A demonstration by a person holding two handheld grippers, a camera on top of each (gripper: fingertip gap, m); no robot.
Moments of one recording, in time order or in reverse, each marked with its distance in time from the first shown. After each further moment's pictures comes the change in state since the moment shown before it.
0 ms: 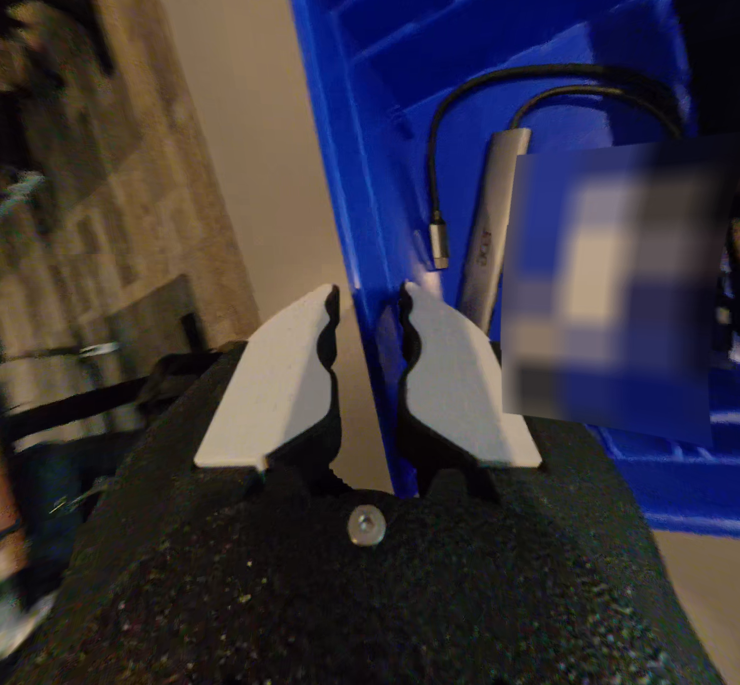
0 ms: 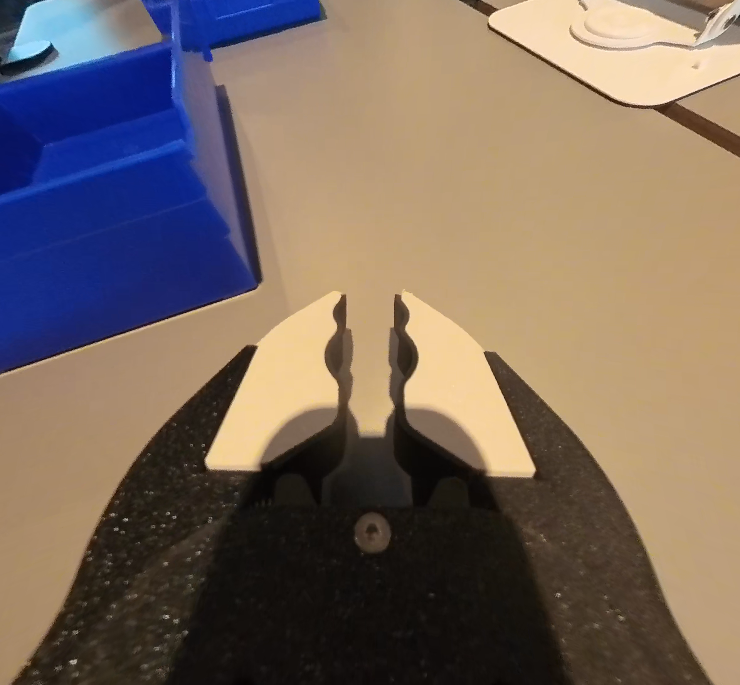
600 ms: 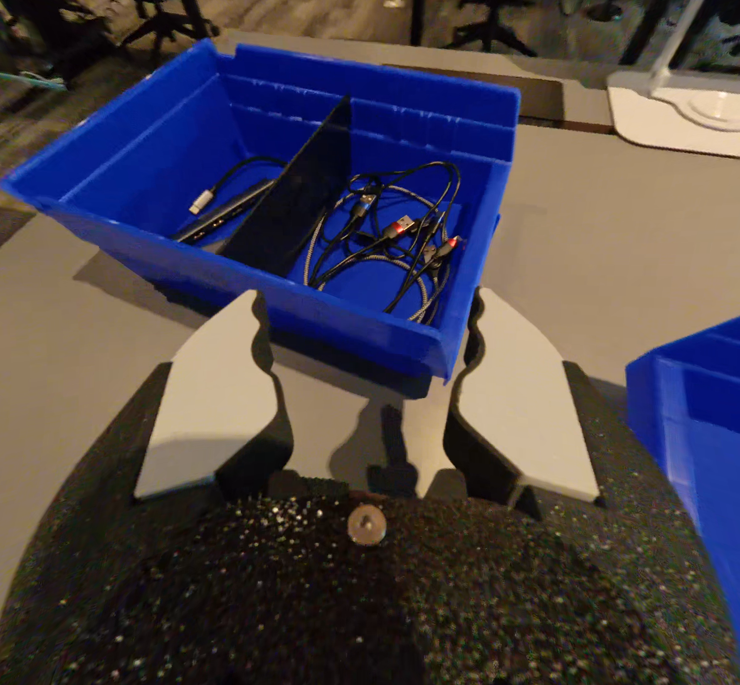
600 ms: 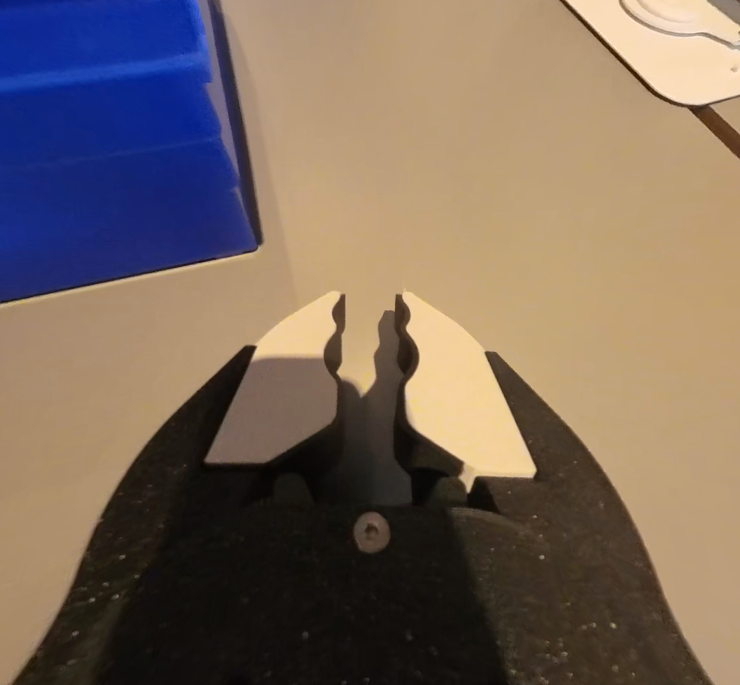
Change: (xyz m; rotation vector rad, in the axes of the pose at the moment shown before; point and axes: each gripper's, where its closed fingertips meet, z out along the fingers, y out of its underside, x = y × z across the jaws) left arm 0.221 -0.047 -0.123 0.452 -0.138 -0.706; right arm -0.012 0.016 0.010 -0.137 0.037 -0.155
